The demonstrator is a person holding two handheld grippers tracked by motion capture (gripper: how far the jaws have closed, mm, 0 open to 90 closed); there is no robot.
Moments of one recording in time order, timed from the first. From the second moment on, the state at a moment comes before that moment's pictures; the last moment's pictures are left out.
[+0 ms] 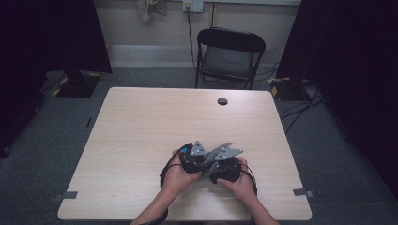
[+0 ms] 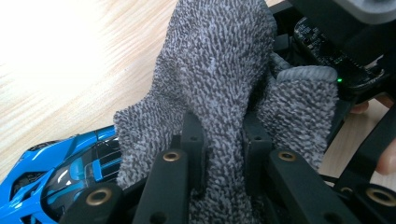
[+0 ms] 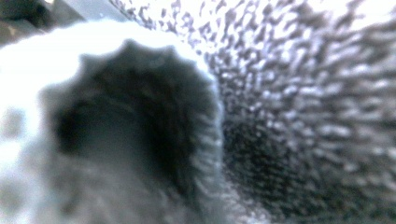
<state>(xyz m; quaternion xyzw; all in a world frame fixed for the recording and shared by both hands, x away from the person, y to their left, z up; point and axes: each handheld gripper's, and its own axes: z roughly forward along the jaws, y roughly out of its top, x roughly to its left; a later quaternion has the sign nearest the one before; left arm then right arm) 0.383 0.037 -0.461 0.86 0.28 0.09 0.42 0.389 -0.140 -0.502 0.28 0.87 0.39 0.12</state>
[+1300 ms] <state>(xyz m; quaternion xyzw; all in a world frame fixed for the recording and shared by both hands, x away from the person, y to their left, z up) 0.399 0.055 -0.457 0.85 0.31 0.10 0.42 0.390 -0.140 -0.502 0.28 0.87 0.39 0.12</state>
